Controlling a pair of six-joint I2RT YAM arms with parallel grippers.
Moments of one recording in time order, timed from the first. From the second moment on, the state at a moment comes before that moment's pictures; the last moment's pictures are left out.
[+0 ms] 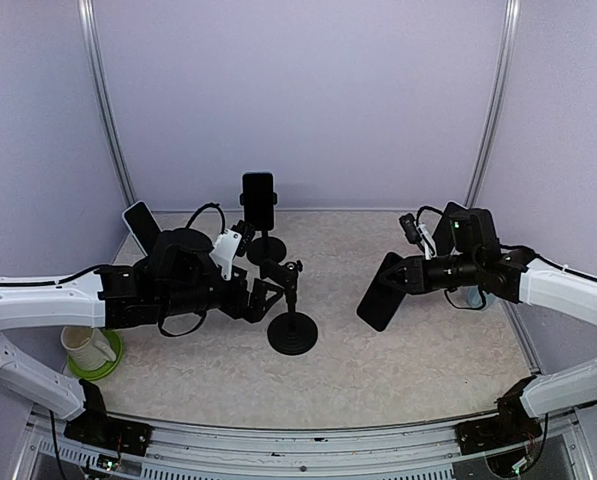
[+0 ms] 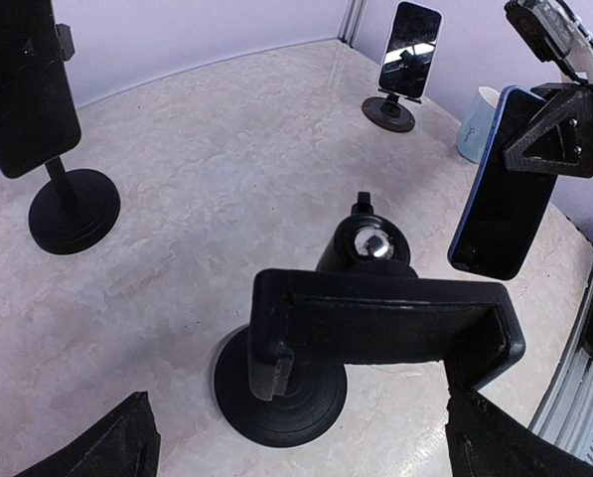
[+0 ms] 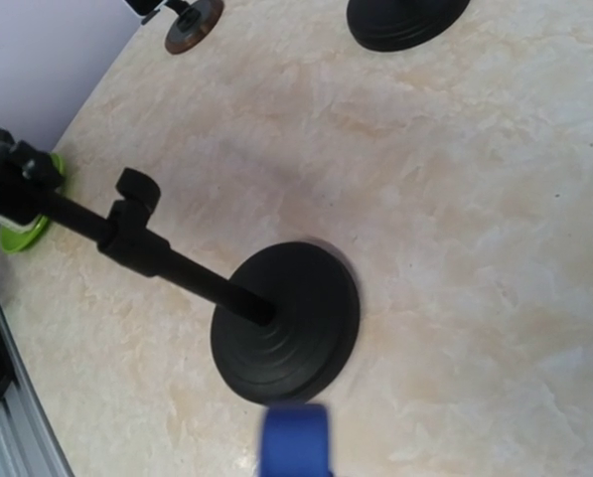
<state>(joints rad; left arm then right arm) -0.98 1.27 0.86 -0.06 -0.16 -0.28 0.49 1.19 0.79 -0.16 -0.54 0.33</state>
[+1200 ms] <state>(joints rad) -0.95 1.18 0.91 -0.10 -0.15 -0.30 0.49 1.25 1.05 -0.30 -0.70 0.14</state>
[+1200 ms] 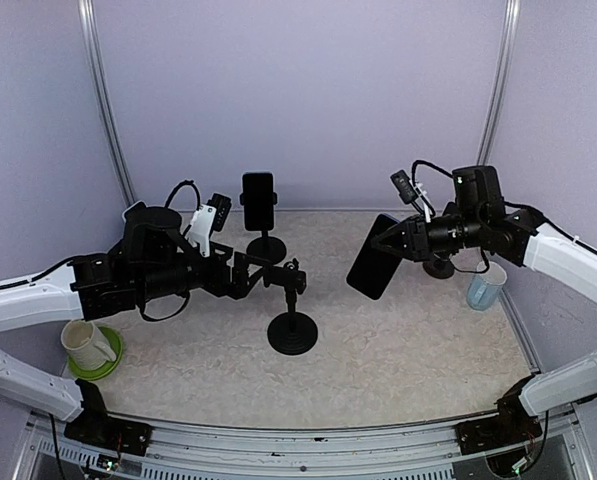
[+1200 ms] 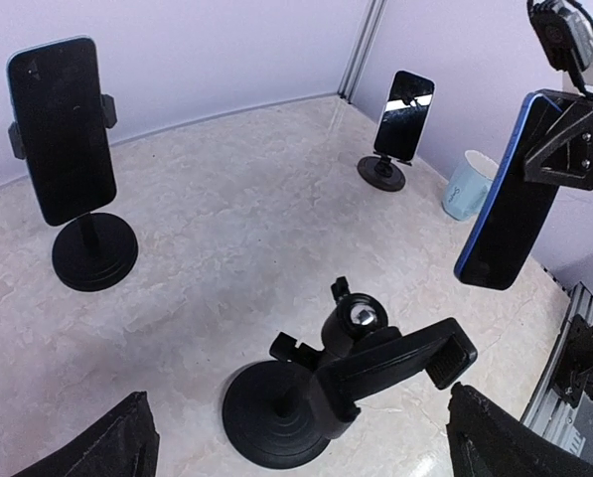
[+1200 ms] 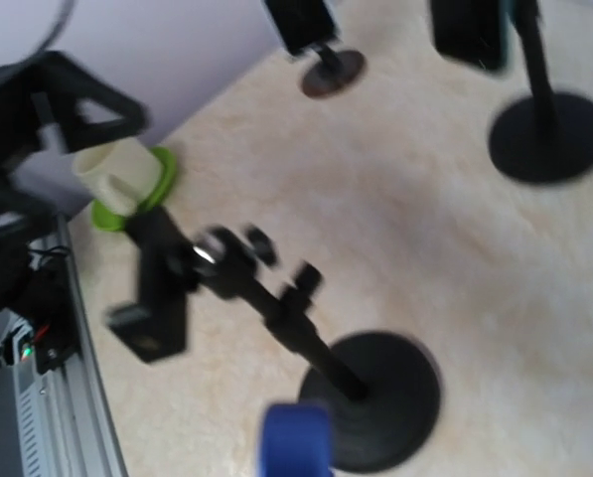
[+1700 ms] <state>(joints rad) -0.80 1.15 0.79 -0.01 0.19 -0.23 0.57 1.32 1.36 -0.47 -0.79 -0.06</state>
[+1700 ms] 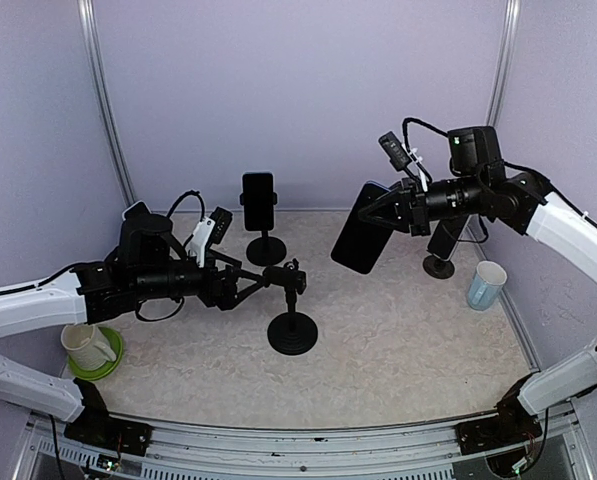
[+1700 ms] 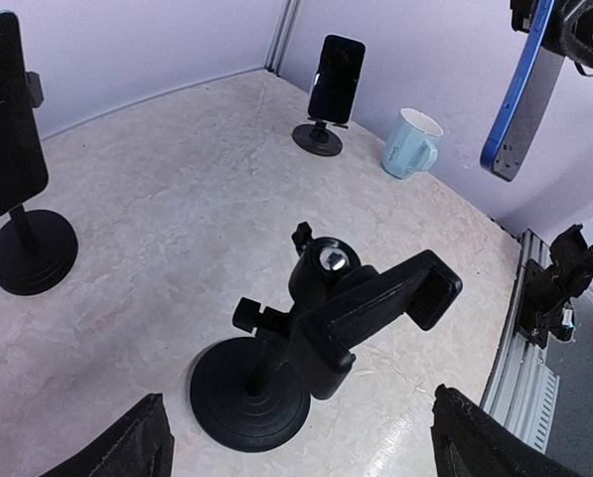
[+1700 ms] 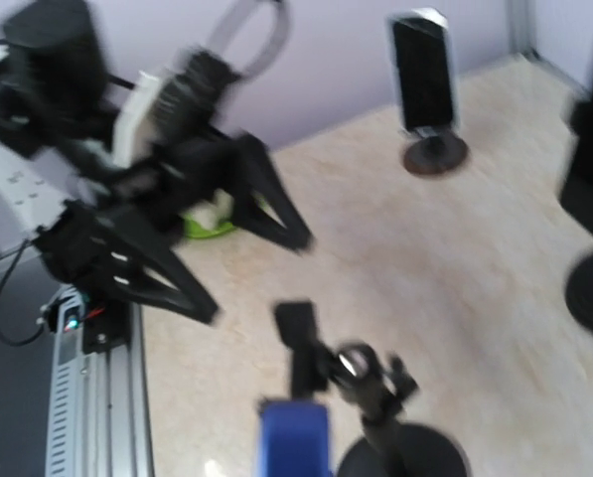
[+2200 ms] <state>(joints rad) -0.77 1.22 0.70 0.25 0.39 -0.14 0.69 1.40 1.50 -0.55 -0.81 -0.18</state>
